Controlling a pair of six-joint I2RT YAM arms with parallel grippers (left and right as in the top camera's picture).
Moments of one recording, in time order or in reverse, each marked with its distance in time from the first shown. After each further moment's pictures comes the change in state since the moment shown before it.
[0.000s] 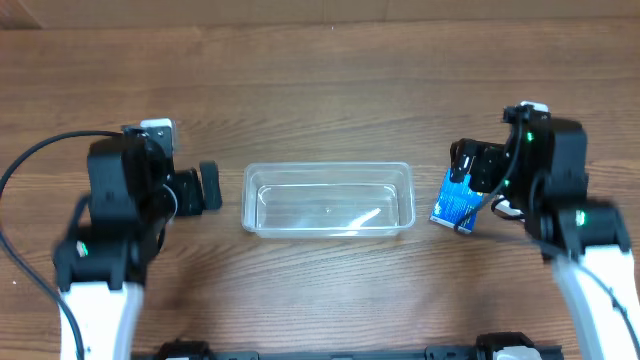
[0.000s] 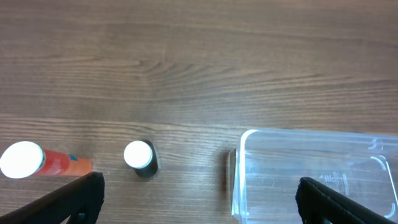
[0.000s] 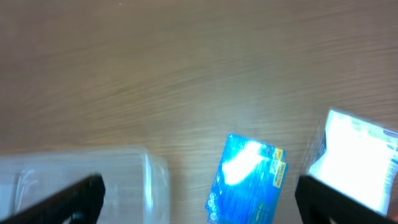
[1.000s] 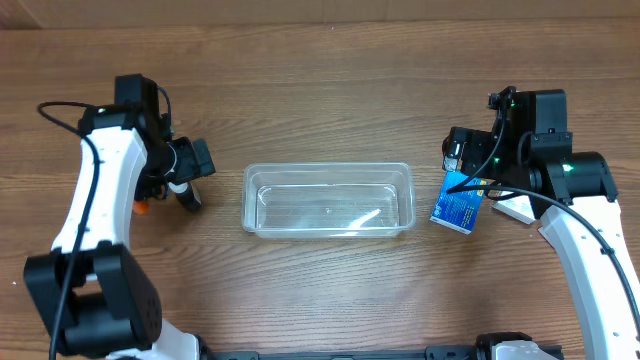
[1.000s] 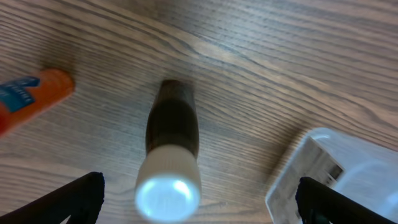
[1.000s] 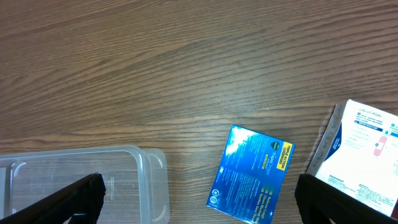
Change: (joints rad) left arm 0.119 0.687 0.248 -0.148 -0.006 -0.153; right arm 0.000 0.171 0.101 -0.060 -0.019 -0.001
